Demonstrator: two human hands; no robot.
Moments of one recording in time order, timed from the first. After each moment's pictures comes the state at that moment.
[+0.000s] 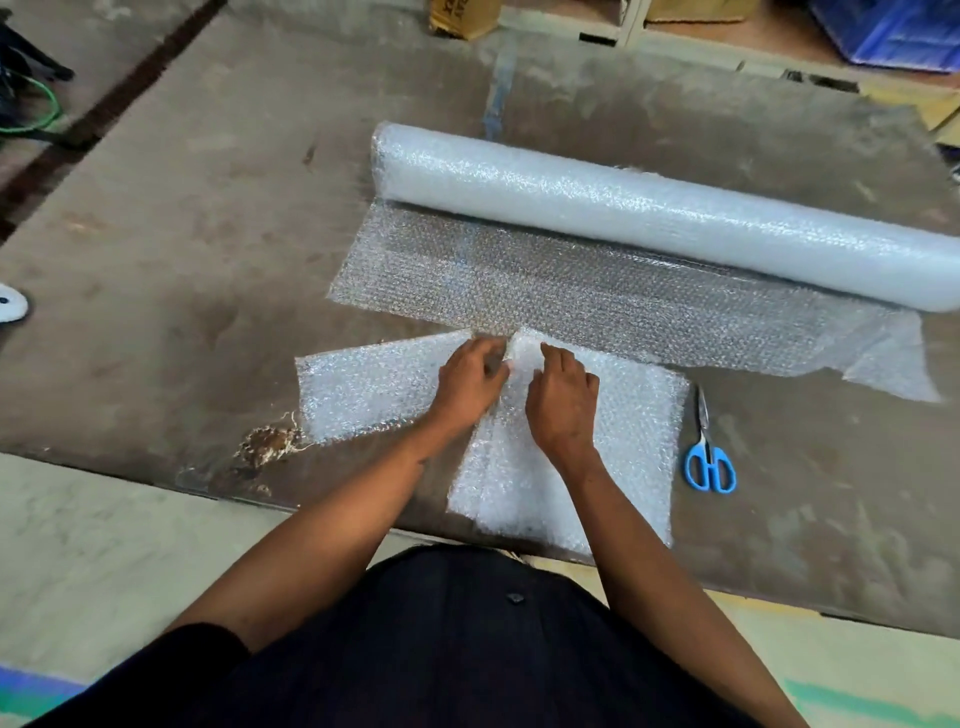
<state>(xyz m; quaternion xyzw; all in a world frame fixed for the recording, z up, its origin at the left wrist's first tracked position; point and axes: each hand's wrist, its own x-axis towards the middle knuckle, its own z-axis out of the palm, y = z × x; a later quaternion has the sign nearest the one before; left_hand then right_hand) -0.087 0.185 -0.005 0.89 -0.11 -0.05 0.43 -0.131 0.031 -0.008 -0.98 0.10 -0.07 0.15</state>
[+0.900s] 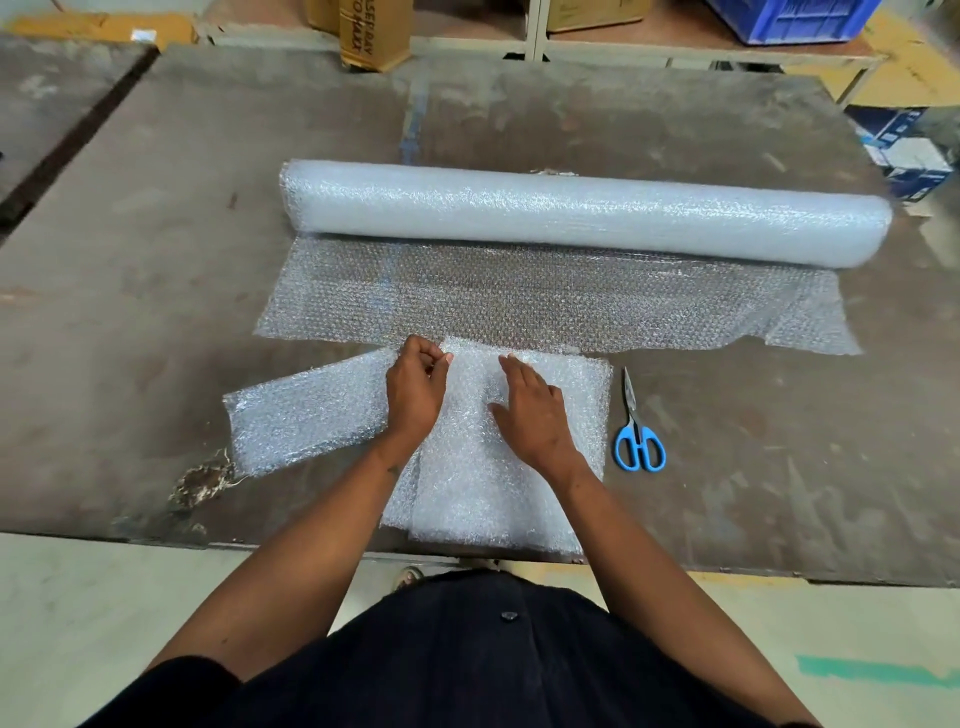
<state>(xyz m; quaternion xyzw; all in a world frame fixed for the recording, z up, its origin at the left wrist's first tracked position) -0.092 0.129 0.001 0.89 -0.01 0.05 0.46 -0.163 -0.048 0.000 -0.97 0.05 0.03 0.22</state>
